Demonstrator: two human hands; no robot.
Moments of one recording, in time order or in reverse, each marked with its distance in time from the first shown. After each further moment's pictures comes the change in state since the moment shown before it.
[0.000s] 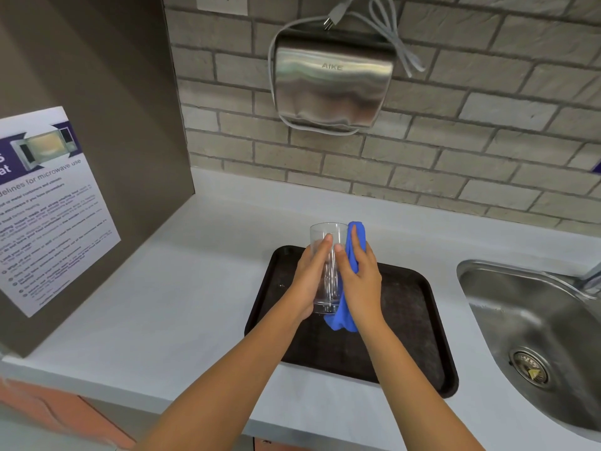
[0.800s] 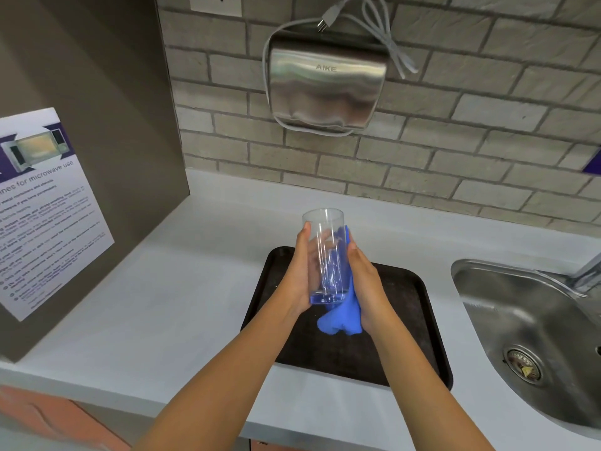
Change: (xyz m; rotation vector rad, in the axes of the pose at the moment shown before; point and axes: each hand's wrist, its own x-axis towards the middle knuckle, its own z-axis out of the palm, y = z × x) left_hand 0.004 0.015 0.004 -0.311 -0.027 -0.118; right_hand 0.003 -0.013 -0.015 0.374 -0.113 0.360
